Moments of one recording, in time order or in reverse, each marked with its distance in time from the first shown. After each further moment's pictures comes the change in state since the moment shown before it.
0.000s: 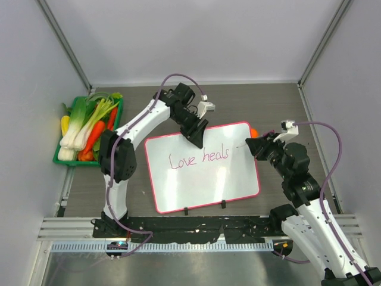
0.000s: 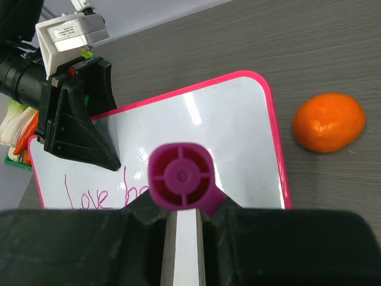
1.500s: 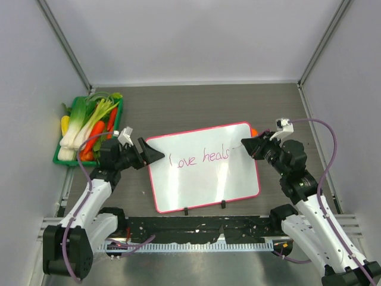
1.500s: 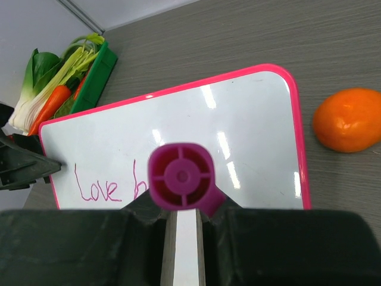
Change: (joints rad) left arm 0.476 -1.154 -1.413 0.996 -0.151 -0.955; right arm 0.000 0.049 0.003 0.032 -0.076 0.010
